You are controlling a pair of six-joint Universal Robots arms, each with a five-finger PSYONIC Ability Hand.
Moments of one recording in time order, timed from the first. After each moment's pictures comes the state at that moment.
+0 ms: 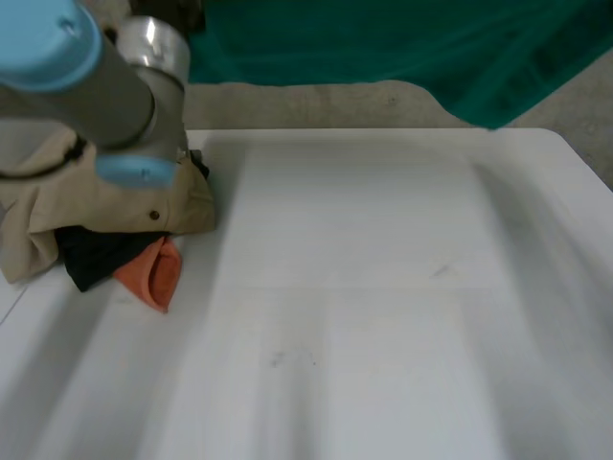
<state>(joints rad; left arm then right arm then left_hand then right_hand) 4.24 -2.26 -0.68 3.49 -1.63 3.74 1.67 -1.12 0.99 -0.42 1.45 2.52 1.14 1.20 1.19 1.20 1.00 1.13 1.19 1.20 1.20 1.03</state>
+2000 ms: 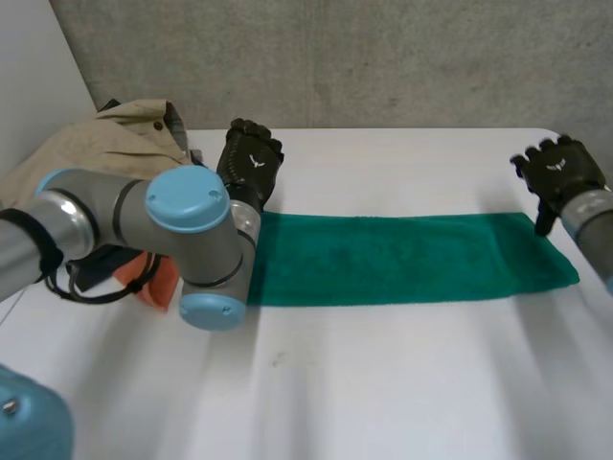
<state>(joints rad) 4.09 -2.38 -1.04 3.48 -1.80 3.95 1.61 -0.98 1.31 -0.13 1.38 2.43 0.19 0.20 0.21 0.20 0.05 0.23 0.22 0.22 0.21 0.05</state>
